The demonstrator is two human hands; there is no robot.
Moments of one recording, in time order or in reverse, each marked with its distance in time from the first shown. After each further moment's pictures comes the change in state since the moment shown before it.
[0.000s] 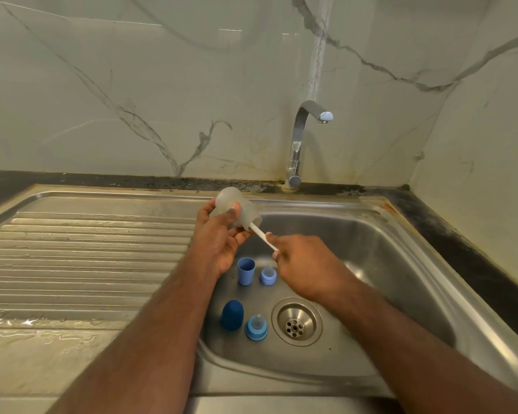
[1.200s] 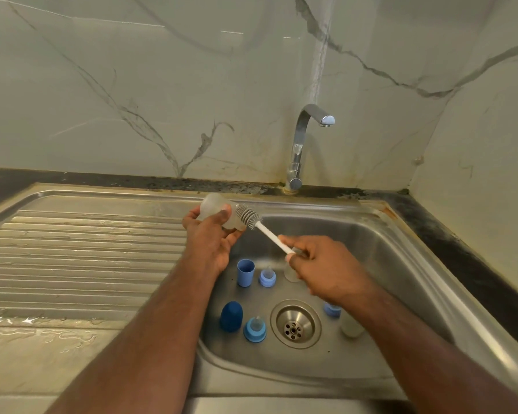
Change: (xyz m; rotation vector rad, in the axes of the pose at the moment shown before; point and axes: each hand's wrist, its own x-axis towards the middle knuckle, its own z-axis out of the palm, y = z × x) left_hand 0.012 0.003 -0.004 -0.055 0.207 0.031; right_hand -0.019 0.014 -0.017 0.240 0.049 0.065
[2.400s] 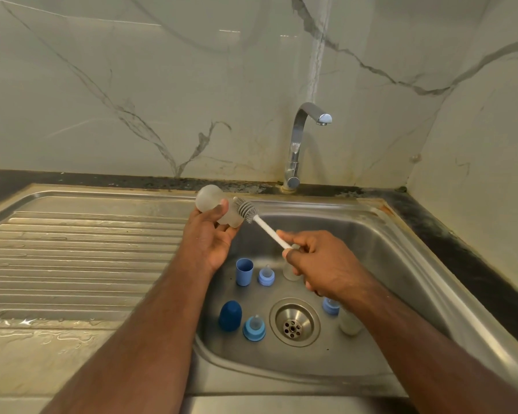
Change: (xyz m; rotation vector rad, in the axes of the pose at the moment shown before) left_hand -0.001 0.002 -0.006 -0.128 -0.191 -0.046; right_hand 0.007 0.004 0.002 0.126 0.021 0.040
